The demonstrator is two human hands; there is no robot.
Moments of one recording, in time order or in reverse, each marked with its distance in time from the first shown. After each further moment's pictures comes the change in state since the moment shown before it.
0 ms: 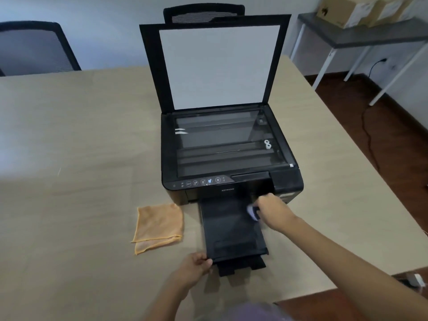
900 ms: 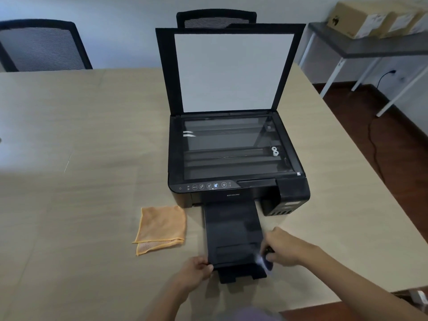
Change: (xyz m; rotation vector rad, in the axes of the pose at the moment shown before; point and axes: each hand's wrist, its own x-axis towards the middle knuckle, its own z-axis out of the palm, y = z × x) left_hand -0.005 0.007 -0.002 -0.080 -0.023 0.004; right_hand -0.027 0.014 0.033 0.004 -0.233 -0.124
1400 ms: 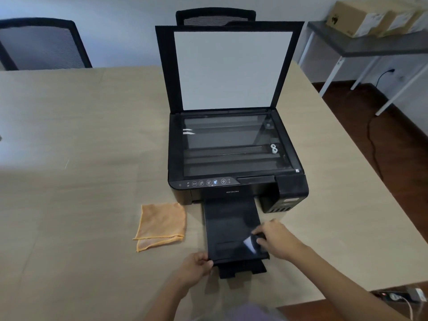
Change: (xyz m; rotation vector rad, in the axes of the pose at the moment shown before) left_hand -0.010 0.011 0.004 0.046 0.013 0.011; right_hand 0.001 -0.014 0.011 0.090 0.244 0.012
